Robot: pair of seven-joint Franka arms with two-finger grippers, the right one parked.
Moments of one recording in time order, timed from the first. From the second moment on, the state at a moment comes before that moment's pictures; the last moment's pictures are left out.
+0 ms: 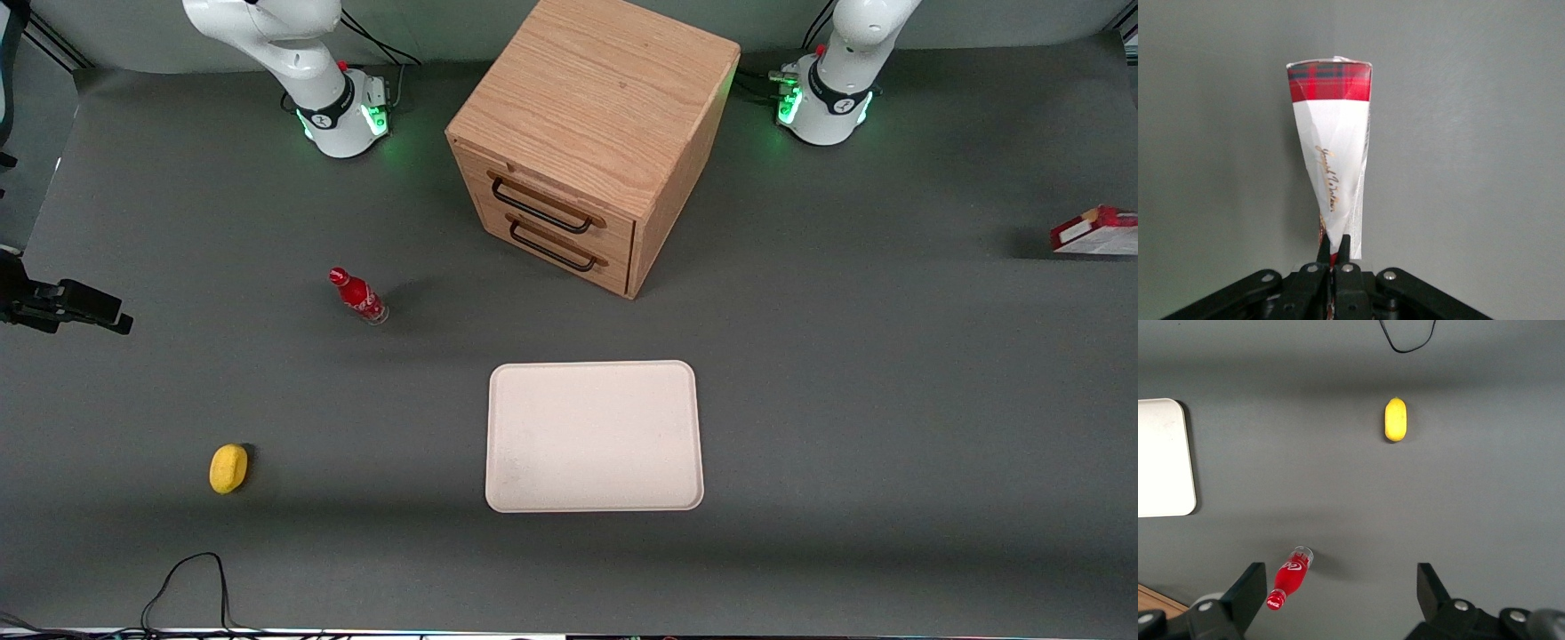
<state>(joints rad) 0.90 0.18 -0.02 -1.95 0.02 2.07 -0.71</state>
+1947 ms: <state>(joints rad) 0.24 0.21 -0.23 -1.28 0.03 1.46 -0.66</state>
